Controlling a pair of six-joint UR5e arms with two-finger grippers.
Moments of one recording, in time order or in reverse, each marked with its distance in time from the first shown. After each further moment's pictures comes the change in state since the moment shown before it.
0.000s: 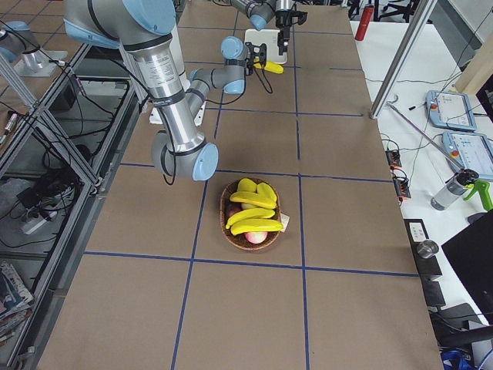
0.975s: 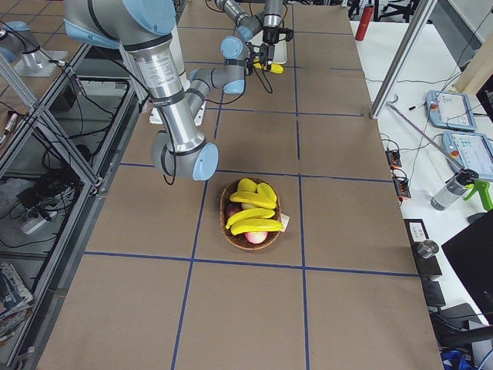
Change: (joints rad) left arm 0.118 -0.016 0.005 -0.002 0.048 -0.005; right arm -0.001 0.000 0.001 0.001 0.001 0.000
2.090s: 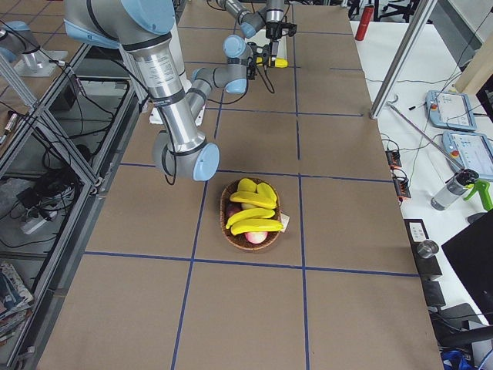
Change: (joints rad) left arm -0.045 0.025 -0.013 -0.002 -0.003 0.001; right arm 0.030 0.002 0.009 -0.079 0.013 0.008
